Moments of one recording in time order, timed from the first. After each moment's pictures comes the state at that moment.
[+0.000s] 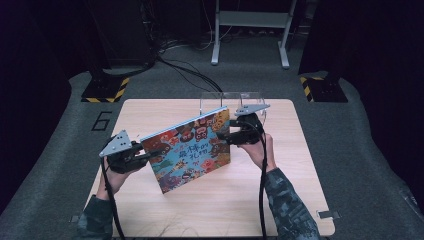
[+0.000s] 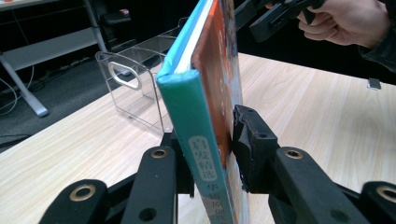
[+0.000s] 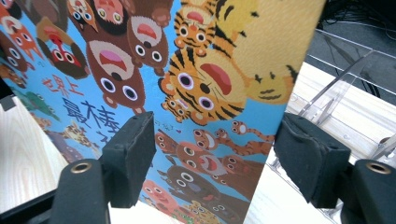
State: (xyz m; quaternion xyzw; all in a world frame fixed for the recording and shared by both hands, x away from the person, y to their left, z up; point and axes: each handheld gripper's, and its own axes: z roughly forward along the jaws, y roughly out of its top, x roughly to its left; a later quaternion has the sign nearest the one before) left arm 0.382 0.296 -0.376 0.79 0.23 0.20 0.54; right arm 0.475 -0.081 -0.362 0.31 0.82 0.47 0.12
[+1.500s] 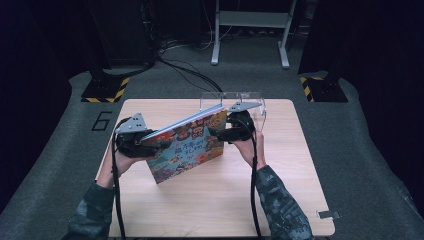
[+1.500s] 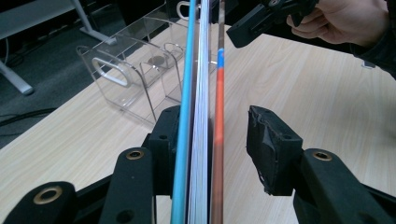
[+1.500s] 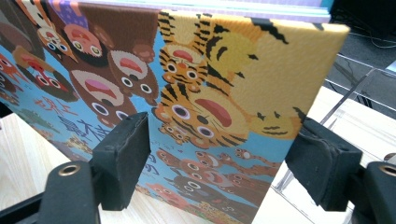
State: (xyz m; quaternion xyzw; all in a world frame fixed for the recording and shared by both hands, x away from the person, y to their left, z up) left arm 0.410 0.264 -0.332 0.84 0.22 0.17 0.47; right arm 0.481 -0.060 -0.361 0.32 0.80 0.48 0.14
